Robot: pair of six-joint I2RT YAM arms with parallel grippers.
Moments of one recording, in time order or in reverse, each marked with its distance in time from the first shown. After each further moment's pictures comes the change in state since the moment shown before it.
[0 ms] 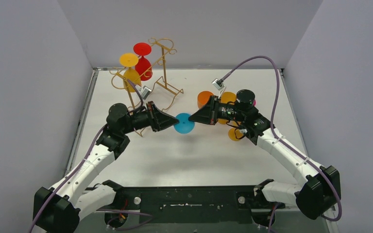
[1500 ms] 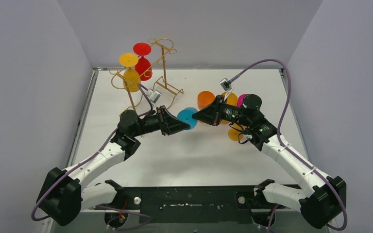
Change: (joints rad) left arm -0.122 0.137 -0.097 0.389 -0.013 -0.209; right arm 0.002 -0.098 -0.050 0.023 0.125 -0.076
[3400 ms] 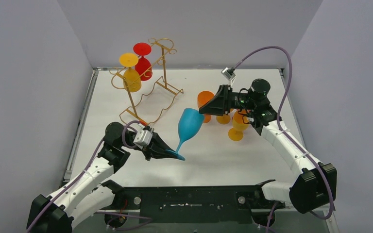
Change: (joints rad) left arm 0.027 -0.271 -0.128 -0.057 0.576 0.765; right arm -0.198 0.153 0.121 0.121 -0.448 0.174
